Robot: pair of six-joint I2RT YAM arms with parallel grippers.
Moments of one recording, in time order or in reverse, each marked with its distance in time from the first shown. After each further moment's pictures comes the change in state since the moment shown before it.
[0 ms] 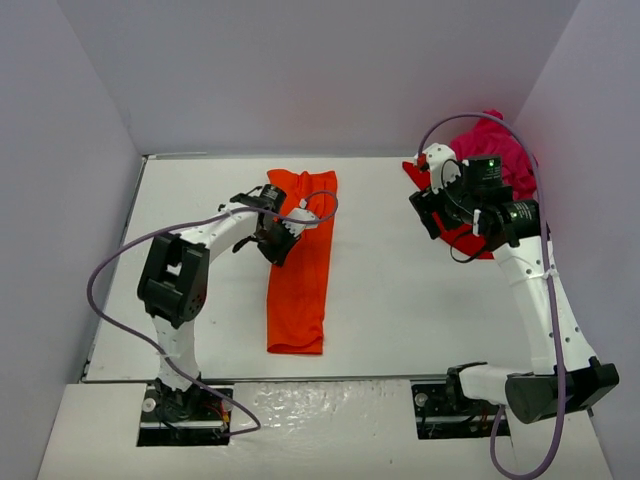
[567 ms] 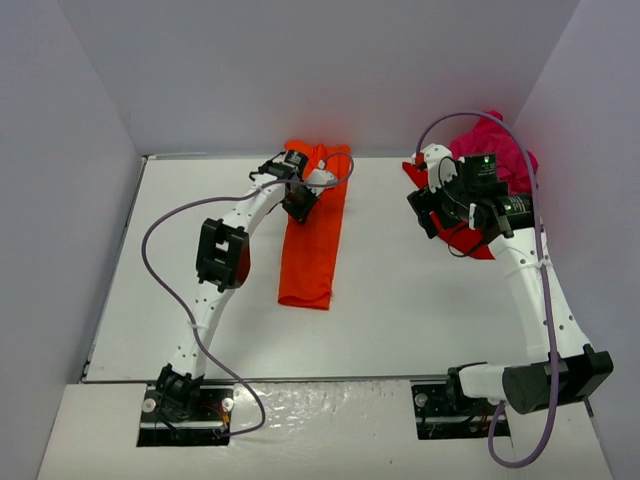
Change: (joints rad) left arm 0.023 0.596 0.908 -0.176 -0.038 -0.047; right arm -0.022 0.044 0.000 0.000 -0.027 0.004
